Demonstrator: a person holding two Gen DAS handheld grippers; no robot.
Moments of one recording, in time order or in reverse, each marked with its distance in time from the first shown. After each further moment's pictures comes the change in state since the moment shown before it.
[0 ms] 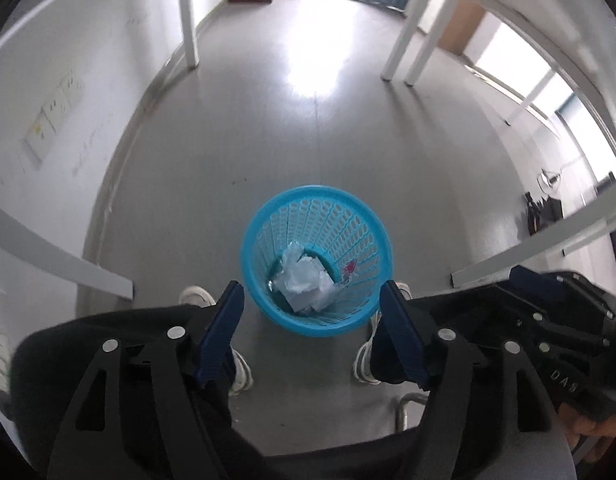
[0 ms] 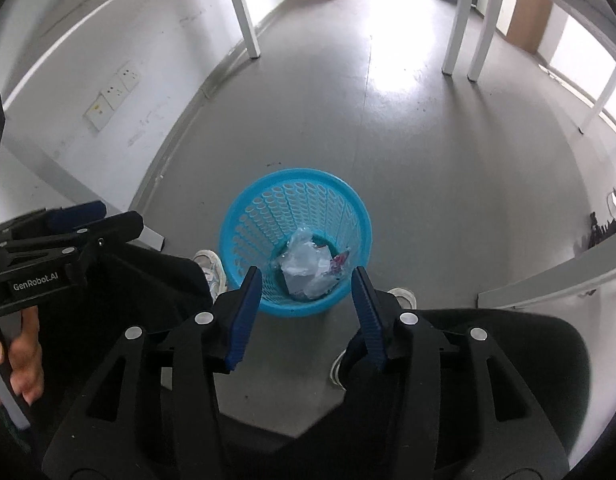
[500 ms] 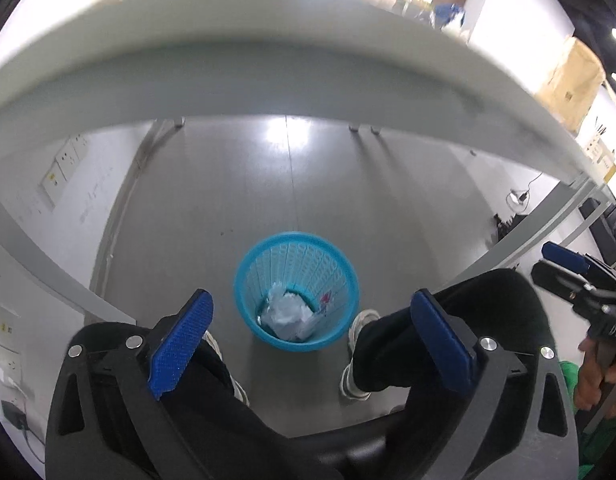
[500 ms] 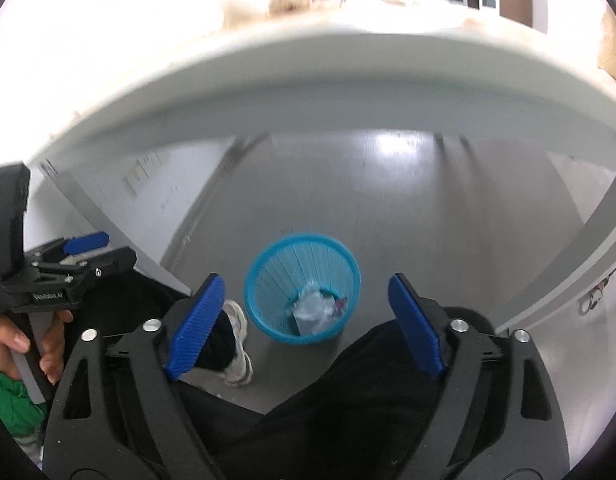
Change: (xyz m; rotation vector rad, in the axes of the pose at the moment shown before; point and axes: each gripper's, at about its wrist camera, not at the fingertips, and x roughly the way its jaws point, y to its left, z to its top) left arm -0.102 -0.012 -0.023 0.054 -0.209 -0.065; right arm -0.140 -0.033 -0.022 0.042 -0.276 0.071
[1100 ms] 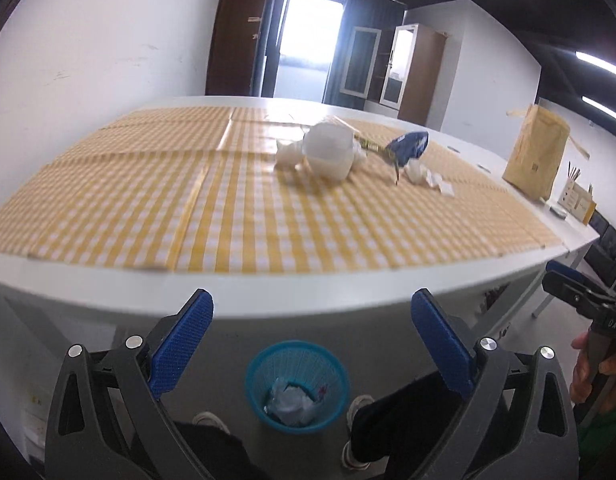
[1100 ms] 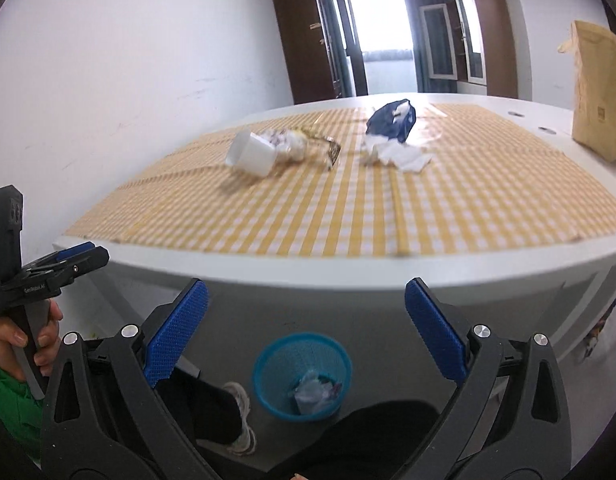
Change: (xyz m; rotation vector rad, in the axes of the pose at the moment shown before) left arm -0.098 -0.022 0.084 0.051 -0.317 -0.013; right arm -0.099 -0.010 0.084 -0.003 -0.299 0.009
